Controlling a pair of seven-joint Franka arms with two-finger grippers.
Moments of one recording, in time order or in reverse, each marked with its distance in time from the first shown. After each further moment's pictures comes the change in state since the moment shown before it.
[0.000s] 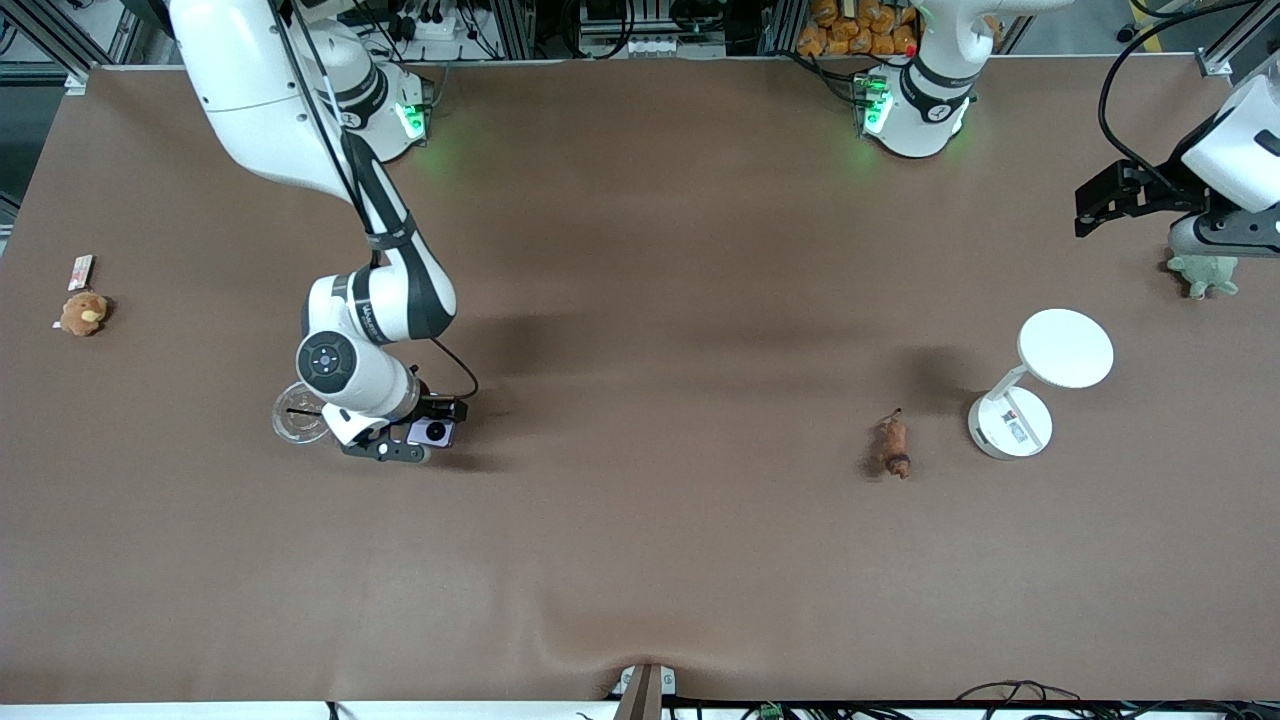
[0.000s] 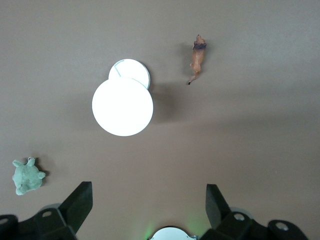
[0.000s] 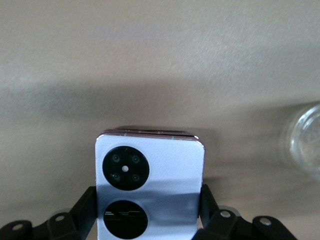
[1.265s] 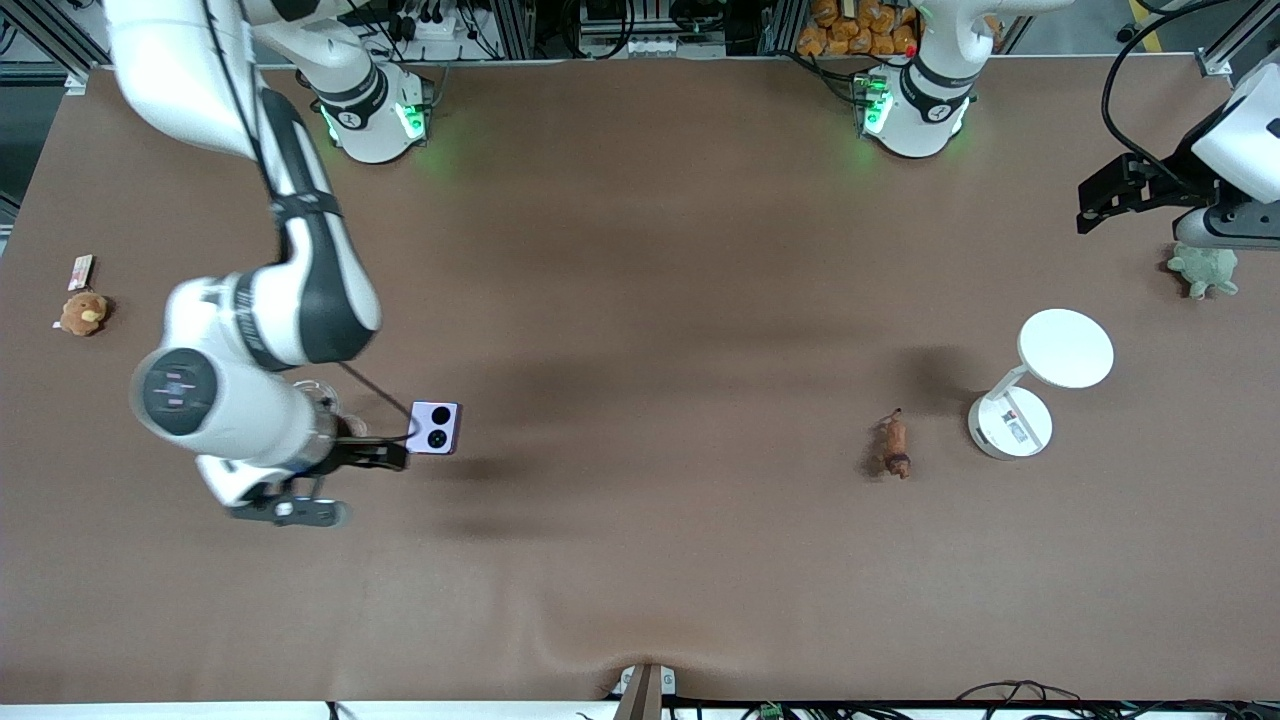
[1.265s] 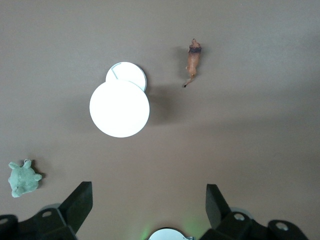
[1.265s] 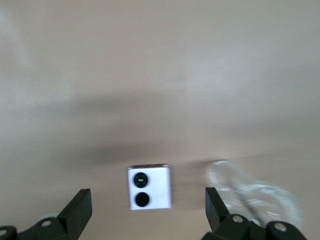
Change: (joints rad) left arm 0.000 -0.002 0.001 0.016 -0.017 -0.004 -0.001; right arm -0.091 -0.011 -0.033 0.624 -0.096 -0.575 -0.003
